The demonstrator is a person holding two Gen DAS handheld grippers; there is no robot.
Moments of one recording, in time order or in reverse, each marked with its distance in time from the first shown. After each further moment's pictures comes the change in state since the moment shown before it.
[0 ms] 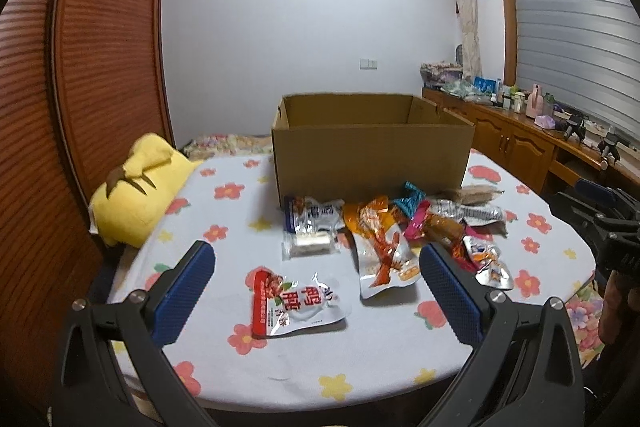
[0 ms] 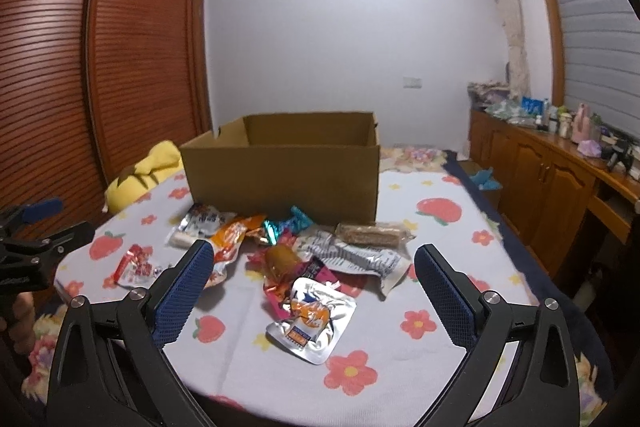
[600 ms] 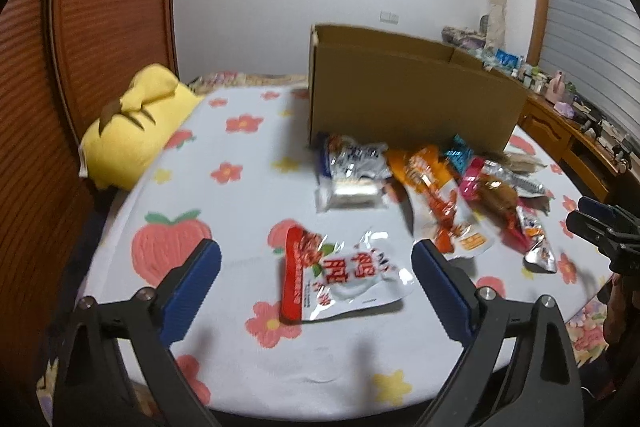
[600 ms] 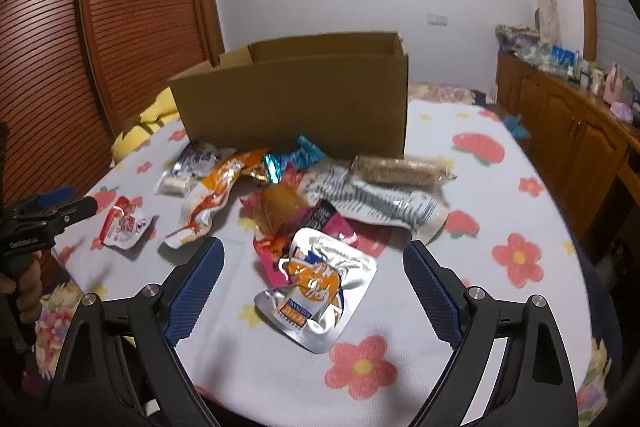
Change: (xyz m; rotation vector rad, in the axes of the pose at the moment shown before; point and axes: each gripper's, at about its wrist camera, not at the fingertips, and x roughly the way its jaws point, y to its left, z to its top) left arm 0.063 0.042 -0.023 -0.098 0.210 0.007; right arm 0.065 -0.015 -0.025 0.023 0.240 0.099
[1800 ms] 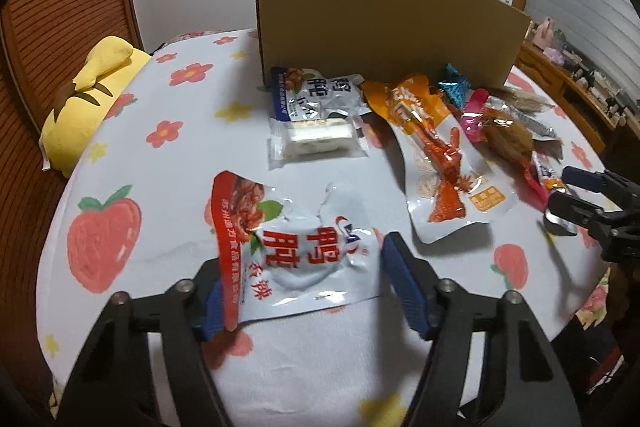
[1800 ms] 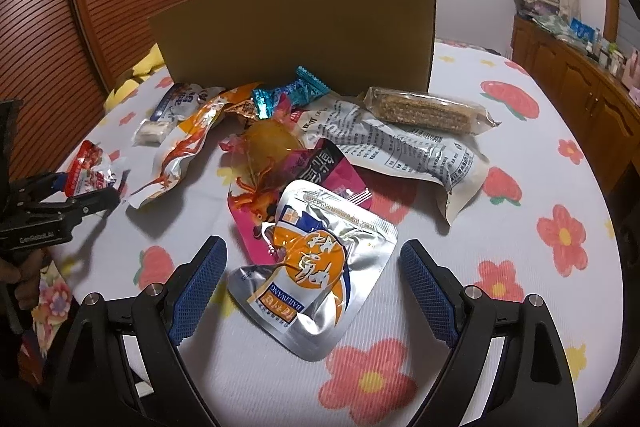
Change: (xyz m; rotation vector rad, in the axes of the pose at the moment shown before) left arm 0.055 -0.025 -0.005 0.095 0.180 -0.062; right arm 0.051 -0.005 -0.009 -0.020 0.182 0.017
